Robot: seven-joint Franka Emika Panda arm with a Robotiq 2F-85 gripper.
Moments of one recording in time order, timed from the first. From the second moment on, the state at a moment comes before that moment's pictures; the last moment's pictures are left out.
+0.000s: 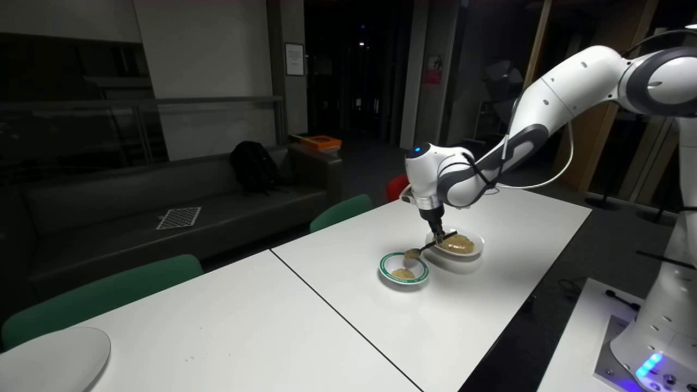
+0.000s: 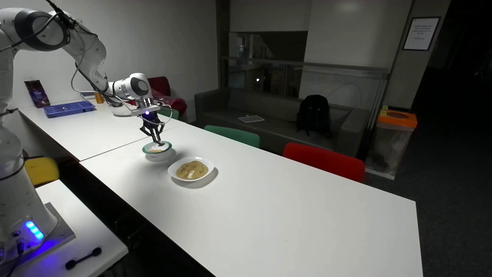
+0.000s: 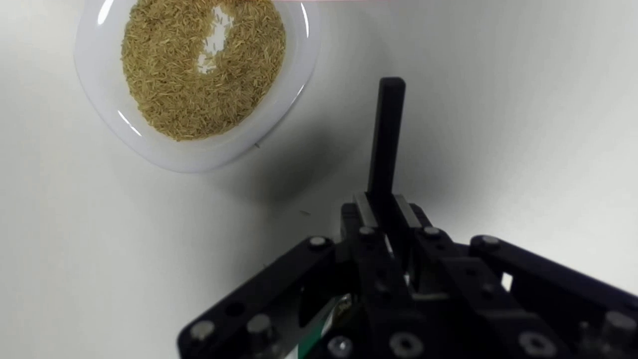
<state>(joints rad) 0.16 0.34 0.10 -2.04 -0.49 2.14 -0.30</state>
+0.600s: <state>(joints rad) 0.21 0.37 0.10 -2.00 -0.56 2.08 -0.26</state>
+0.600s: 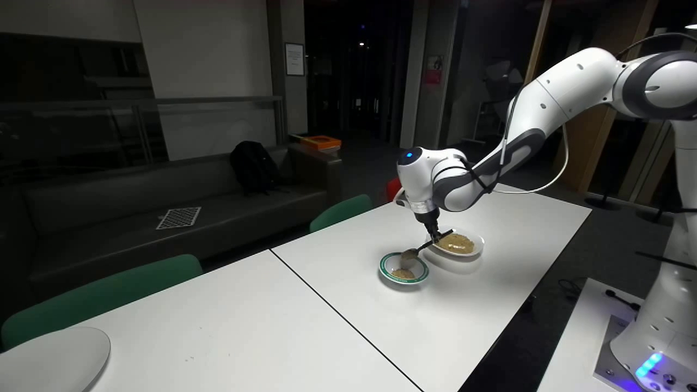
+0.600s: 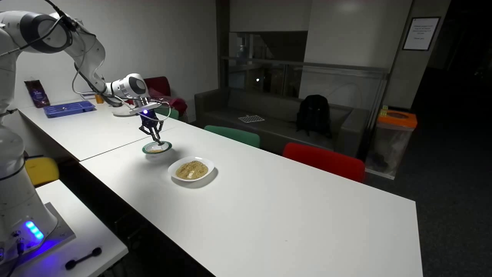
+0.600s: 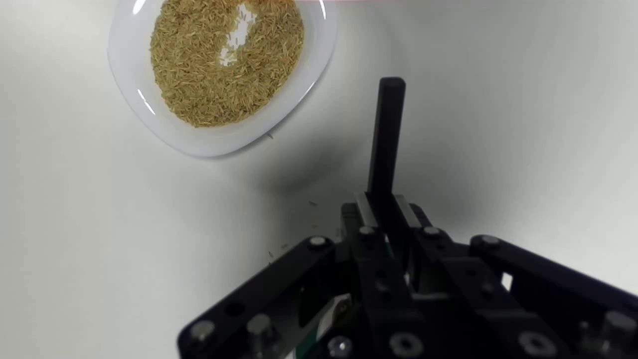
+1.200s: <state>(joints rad) 0.24 0.39 0.11 -1.97 -0.64 2.01 -0.21</state>
